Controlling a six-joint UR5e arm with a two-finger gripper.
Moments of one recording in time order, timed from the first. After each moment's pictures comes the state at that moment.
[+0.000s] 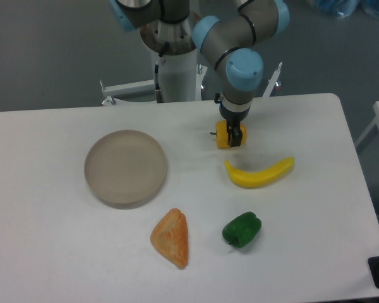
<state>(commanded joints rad) 2.40 -1.80 -1.91 -1.08 1.62 2.03</state>
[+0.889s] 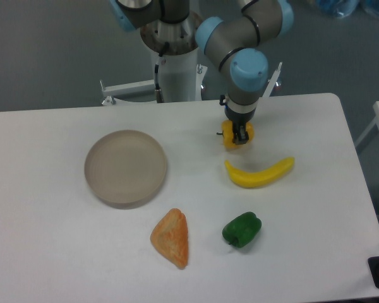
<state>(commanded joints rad) 2.42 -1.79 -1.76 -1.21 1.62 1.85</state>
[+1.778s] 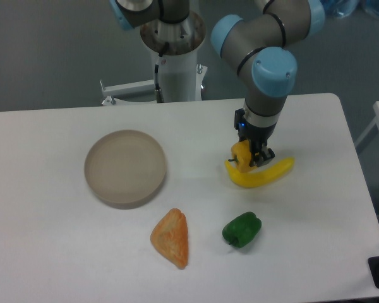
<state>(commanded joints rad) 2.36 -1.95 -1.42 -1.32 1.58 1.71</state>
